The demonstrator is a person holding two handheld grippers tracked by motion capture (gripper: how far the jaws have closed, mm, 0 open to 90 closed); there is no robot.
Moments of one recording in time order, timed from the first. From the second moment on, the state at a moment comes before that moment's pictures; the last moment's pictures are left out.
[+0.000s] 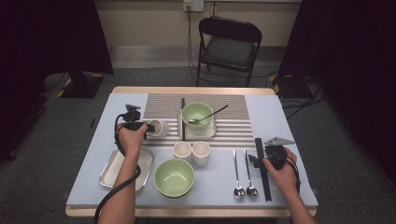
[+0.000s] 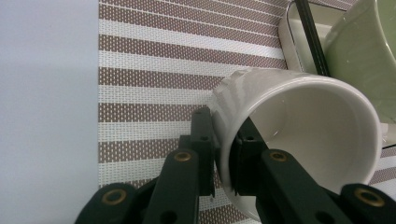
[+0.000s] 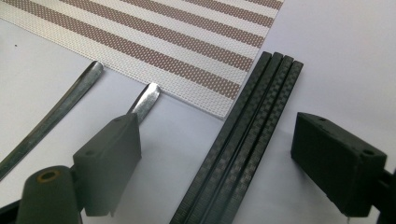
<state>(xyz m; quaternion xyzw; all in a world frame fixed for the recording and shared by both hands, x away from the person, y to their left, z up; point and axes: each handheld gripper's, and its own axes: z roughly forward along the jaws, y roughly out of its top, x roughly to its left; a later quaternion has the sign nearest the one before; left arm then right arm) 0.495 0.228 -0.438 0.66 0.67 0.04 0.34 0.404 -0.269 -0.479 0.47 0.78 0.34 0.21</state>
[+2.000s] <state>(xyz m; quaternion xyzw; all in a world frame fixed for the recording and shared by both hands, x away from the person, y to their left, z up) 0.497 0.216 -0.430 0.67 0.65 0.07 0.35 0.404 -0.269 -0.479 0.47 0.78 0.34 0.20</state>
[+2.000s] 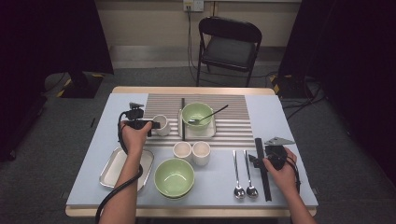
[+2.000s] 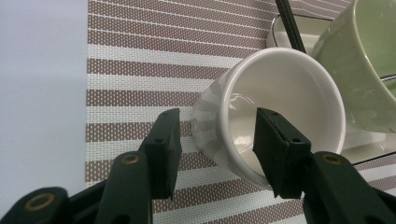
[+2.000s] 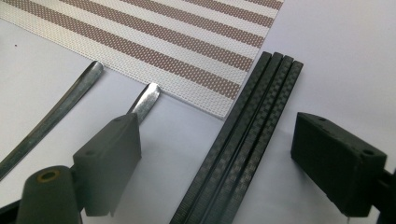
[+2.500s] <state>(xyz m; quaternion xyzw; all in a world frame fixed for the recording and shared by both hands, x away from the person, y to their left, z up) 0.500 0.214 -0.431 0.66 0.66 0.07 0.35 0.404 -0.269 -0.479 0.47 0.78 0.34 0.21</state>
